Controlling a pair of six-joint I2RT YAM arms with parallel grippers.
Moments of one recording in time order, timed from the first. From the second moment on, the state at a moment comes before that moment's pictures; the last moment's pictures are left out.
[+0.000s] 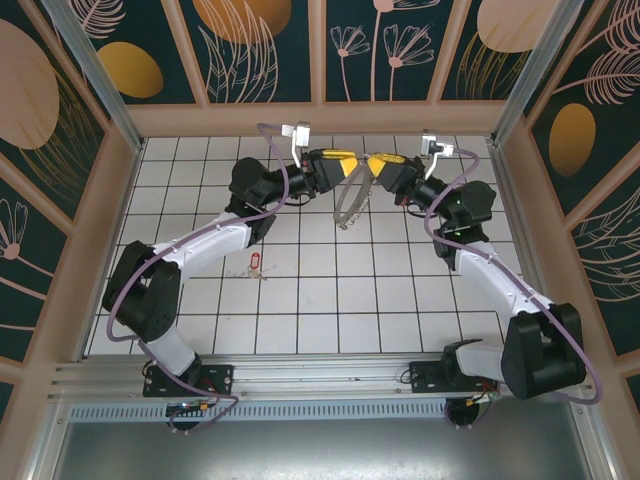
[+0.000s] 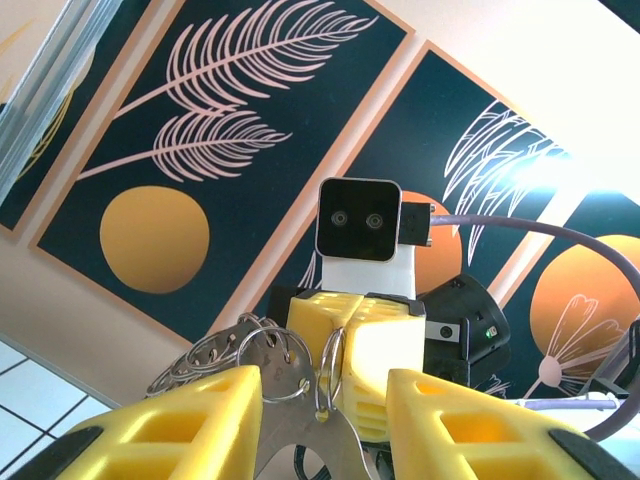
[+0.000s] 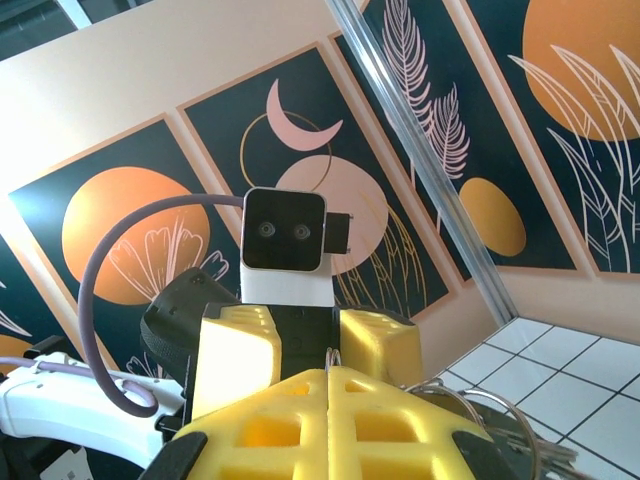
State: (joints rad) left arm -0.61 1.69 1.17 0.97 0.76 -0.96; right arm 0.26 1.26 0.80 0.97 -0.85 0.89
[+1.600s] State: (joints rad) left arm -0.61 1.72 1.17 0.89 0.78 -0.88; right arm 0.21 1.20 0.80 0.81 -0.78 0.85
